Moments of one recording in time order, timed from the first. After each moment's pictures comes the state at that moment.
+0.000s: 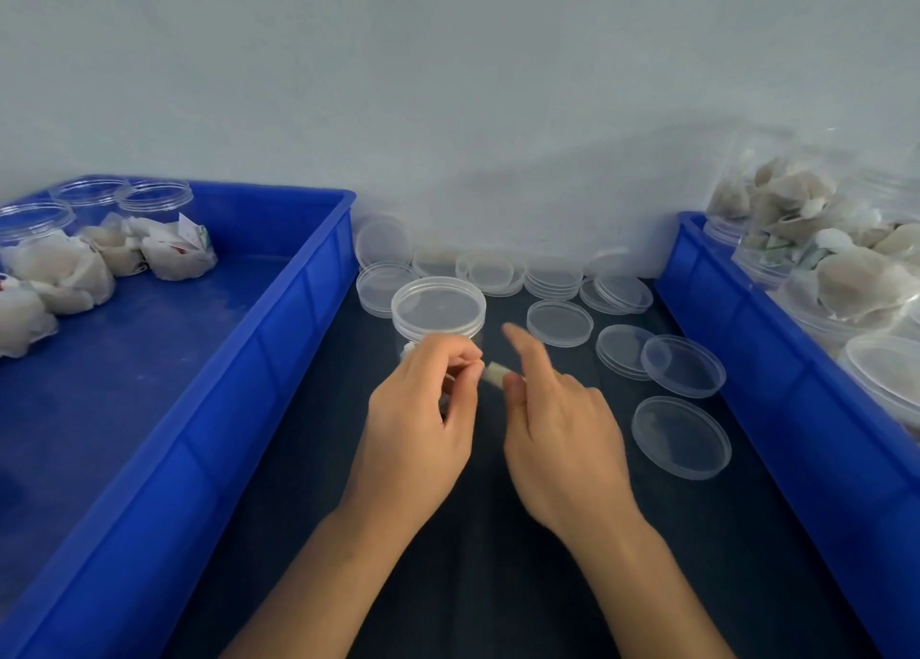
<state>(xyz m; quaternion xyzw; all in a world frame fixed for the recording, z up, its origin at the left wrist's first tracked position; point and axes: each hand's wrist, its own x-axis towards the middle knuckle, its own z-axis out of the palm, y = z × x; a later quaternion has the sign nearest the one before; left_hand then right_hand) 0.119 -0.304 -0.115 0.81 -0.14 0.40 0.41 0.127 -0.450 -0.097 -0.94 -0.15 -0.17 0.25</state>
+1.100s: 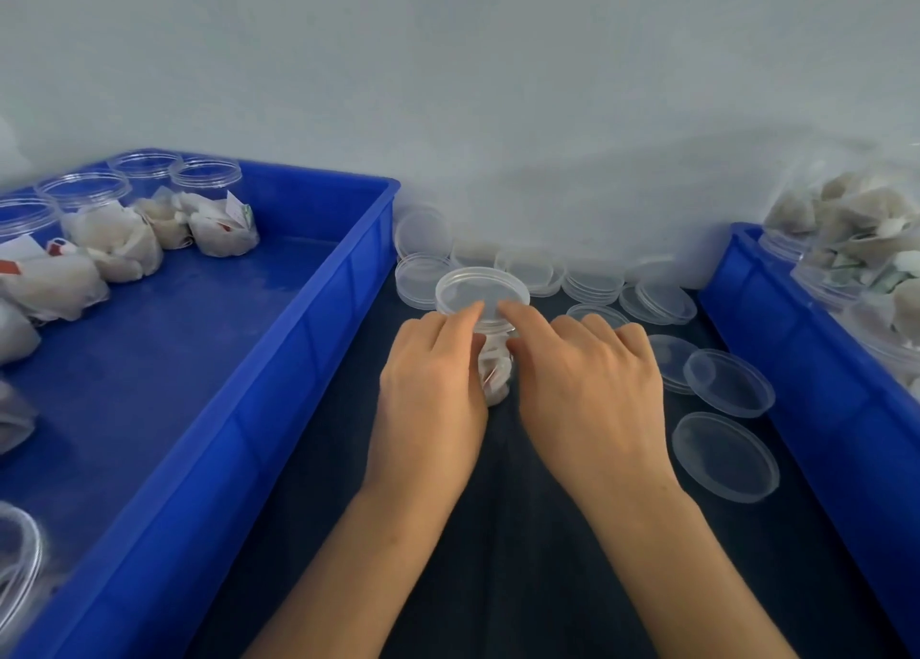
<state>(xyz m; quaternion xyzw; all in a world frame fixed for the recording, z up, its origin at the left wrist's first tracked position) 0.117 -0.298 -0.093 0.87 0.00 0.38 0.32 0.149 -0.426 -0.072 -0.92 -0.20 -0.33 0.01</state>
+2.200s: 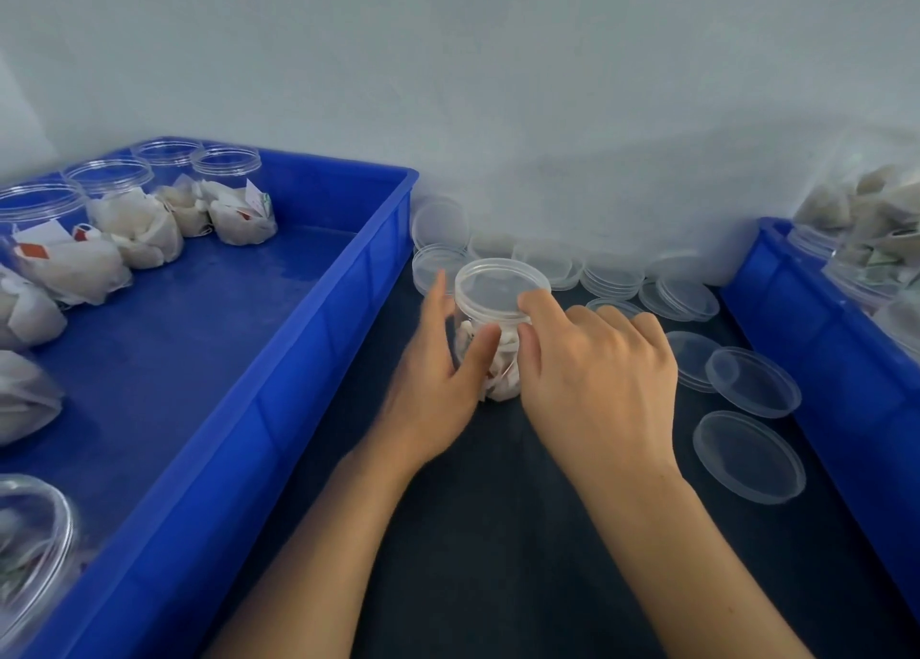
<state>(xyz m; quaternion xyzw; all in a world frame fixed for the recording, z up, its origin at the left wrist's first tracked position) 0.148 -0.263 -0.126 0.81 -0.03 0.19 0.56 0.149 -0.412 -0.068 -0.92 -0.16 -0.35 0.00</state>
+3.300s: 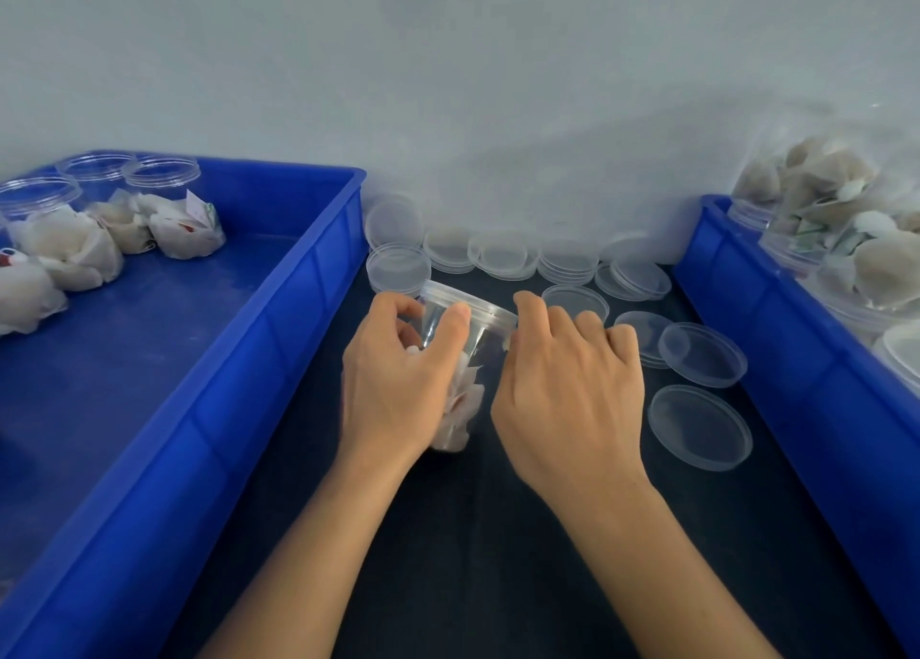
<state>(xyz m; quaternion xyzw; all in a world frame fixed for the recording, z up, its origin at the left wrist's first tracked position) 0.135 -0.291 -0.101 0.80 0.13 0.25 0.53 0.137 -0.430 -0.075 -0.96 -0.09 -0.25 0.05</state>
